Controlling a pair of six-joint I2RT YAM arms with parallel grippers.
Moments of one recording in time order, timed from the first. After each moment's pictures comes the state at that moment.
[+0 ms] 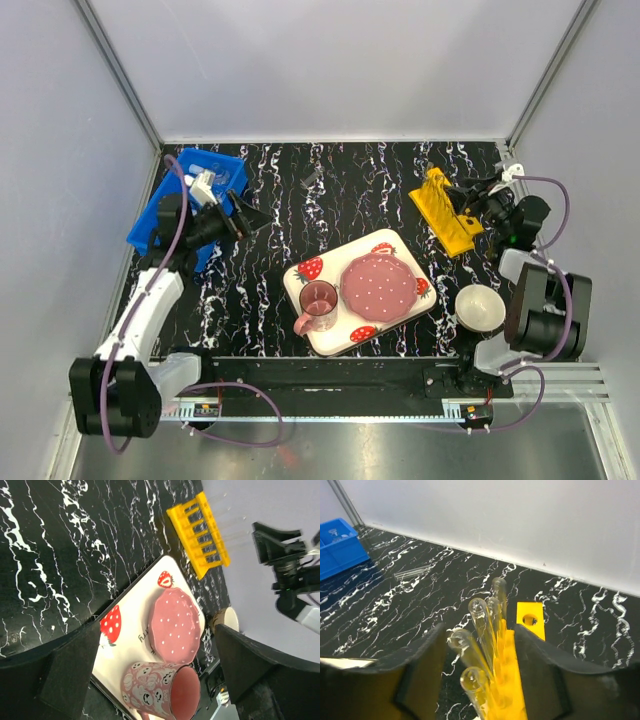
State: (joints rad) left arm -0.03 1.01 0.71 -0.03 0.70 -0.69; right arm -0.29 1.54 0.65 1.00 -0.83 0.16
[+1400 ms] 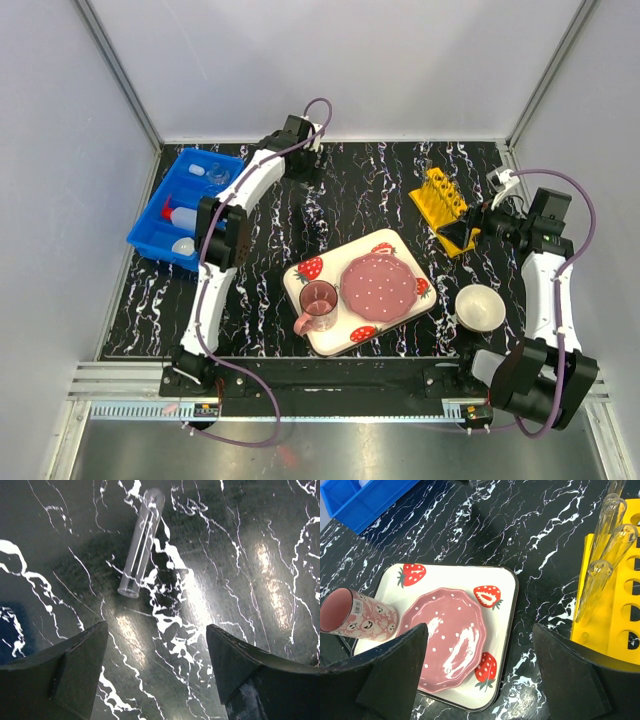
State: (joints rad) left arm -0.39 2.43 2.27 -0.77 0.06 -0.04; right arm -0.35 1.14 0.93 -0.46 -1.04 -0.29
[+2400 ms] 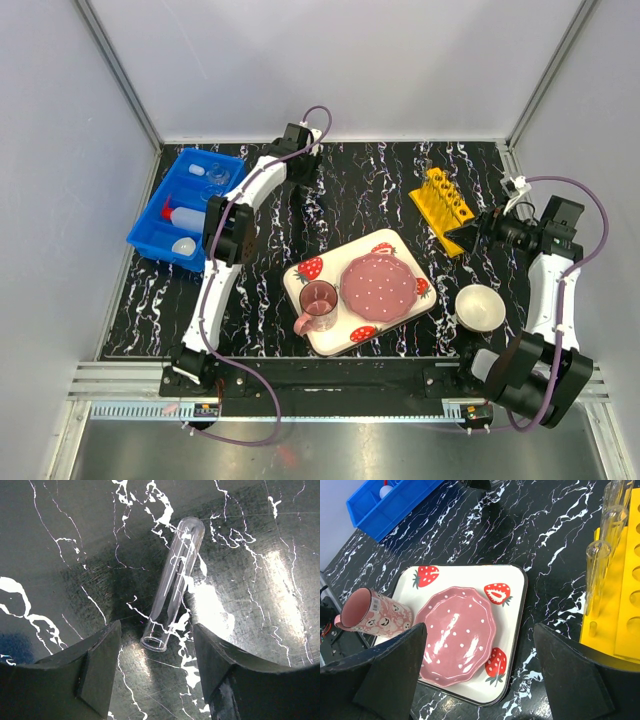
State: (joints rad) left arm -0.36 2.59 2.35 -0.65 0.04 0.00; right arm -0.45 1.14 0.91 -0.54 -1.17 -0.33
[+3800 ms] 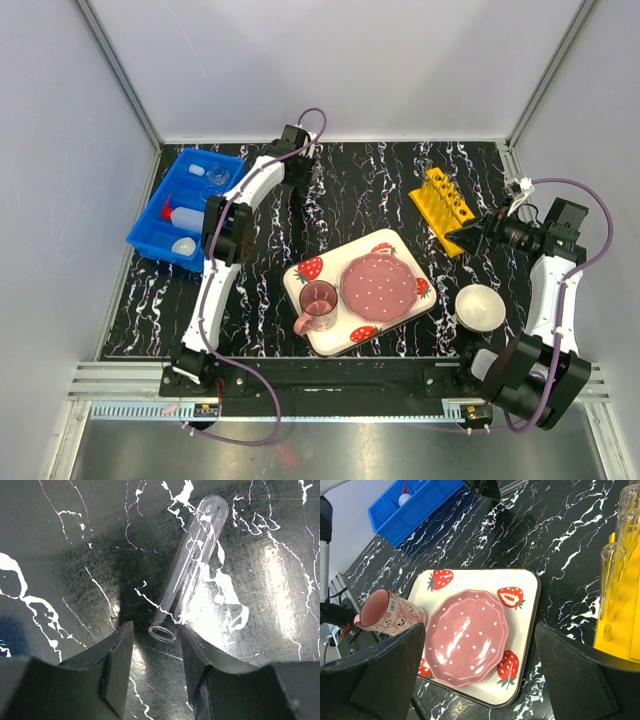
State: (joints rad) left arm -0.35 2.59 2.35 -0.70 0.03 -0.04; right arm -0.48 1.13 0.92 -0.57 -1.25 -0.33
